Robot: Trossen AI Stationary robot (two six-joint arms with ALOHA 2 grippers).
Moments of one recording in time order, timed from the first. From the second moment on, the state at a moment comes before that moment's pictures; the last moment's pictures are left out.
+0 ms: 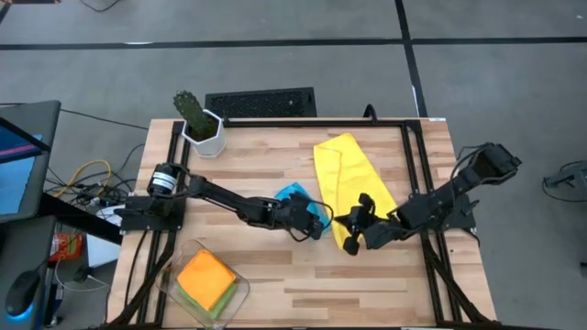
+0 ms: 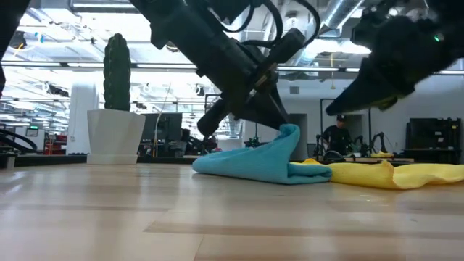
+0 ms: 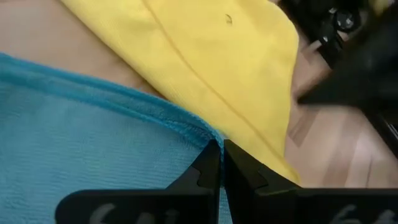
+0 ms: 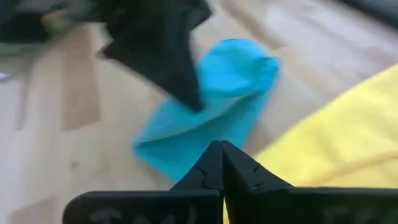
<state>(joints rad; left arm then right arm) -0.18 1.98 1.24 0.05 -0.36 -1.01 0.51 1.37 0.50 0.12 0.69 0.55</state>
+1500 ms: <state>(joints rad) -0.13 1.96 1.24 0.15 -0.22 -0.94 0.50 1.67 0.44 0.58 0.52 0.56</state>
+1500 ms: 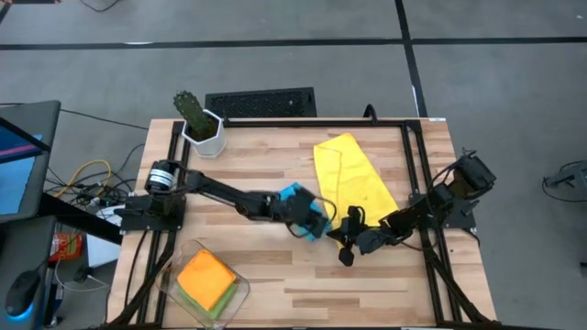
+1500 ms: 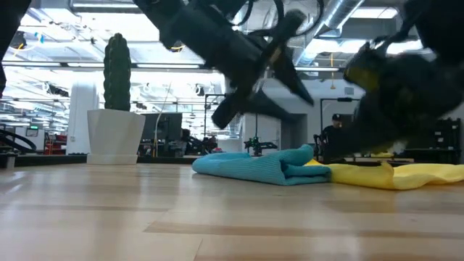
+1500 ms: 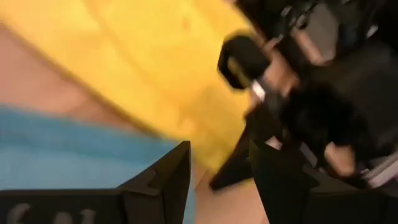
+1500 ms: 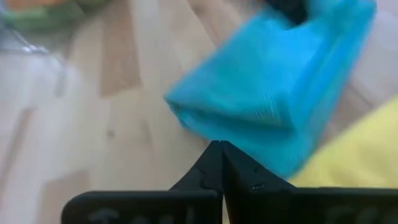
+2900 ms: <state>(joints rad) -0.08 1.75 0.84 0.24 -0.34 -0.77 0.41 1.74 0.49 0.77 0.57 0.47</state>
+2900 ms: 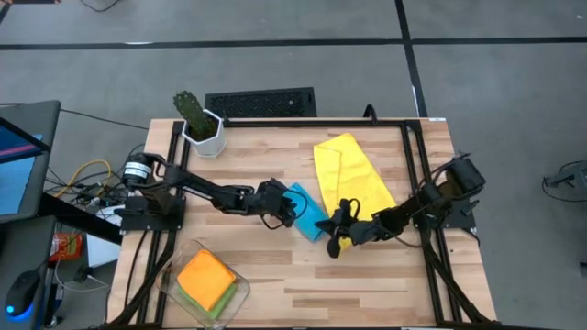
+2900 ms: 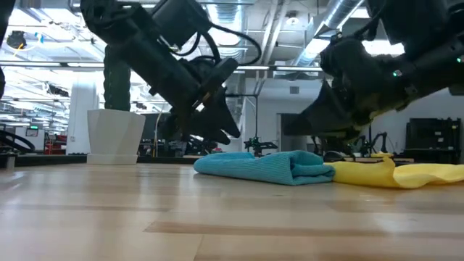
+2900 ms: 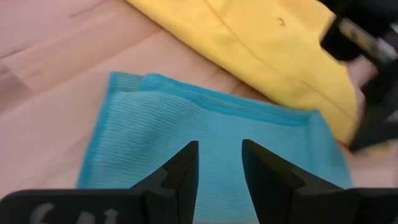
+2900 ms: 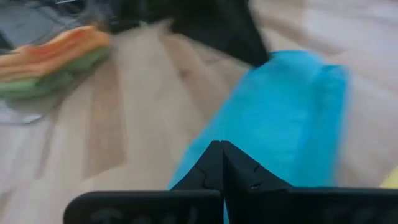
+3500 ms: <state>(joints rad) -0.02 1.93 0.84 0.42 -0.32 -0.67 0.47 1.96 0.52 0.83 0.57 0.66</state>
